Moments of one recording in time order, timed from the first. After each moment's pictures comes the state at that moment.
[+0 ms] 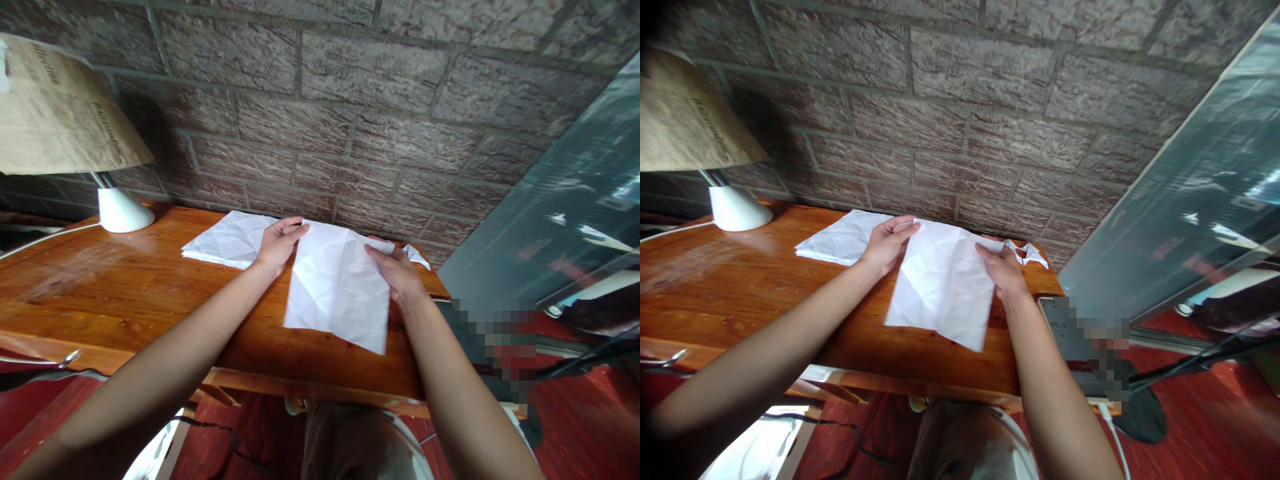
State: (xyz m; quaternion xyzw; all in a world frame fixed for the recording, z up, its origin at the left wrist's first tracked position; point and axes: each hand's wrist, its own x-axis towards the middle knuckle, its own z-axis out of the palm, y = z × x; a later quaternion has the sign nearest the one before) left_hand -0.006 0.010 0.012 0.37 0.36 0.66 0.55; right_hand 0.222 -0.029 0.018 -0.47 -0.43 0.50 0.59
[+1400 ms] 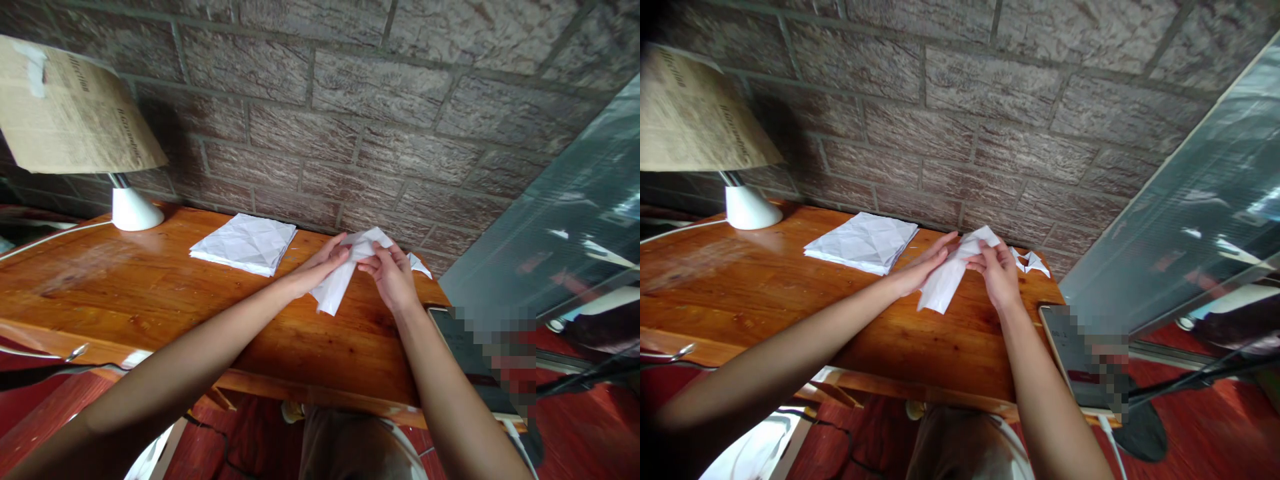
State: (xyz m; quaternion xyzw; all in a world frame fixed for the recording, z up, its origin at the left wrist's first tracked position) left_hand 0.024 -0.019 0.005 0.58 0.25 0.48 0.61; right_hand 0.203 -0.035 0.026 -0.38 -0.47 0.48 0.64
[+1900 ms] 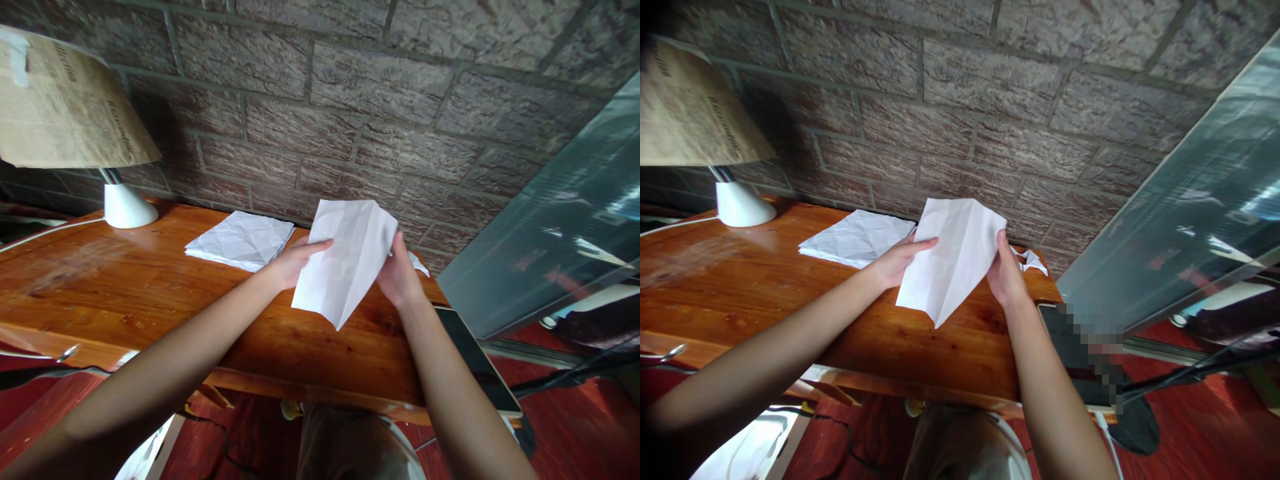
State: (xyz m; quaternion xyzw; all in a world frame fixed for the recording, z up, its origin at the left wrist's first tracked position) left_hand 0.005 -0.018 0.025 0.41 0.26 0.46 0.75; right_hand 0.212 -0.031 0.032 -0.39 -0.41 0.50 0.65
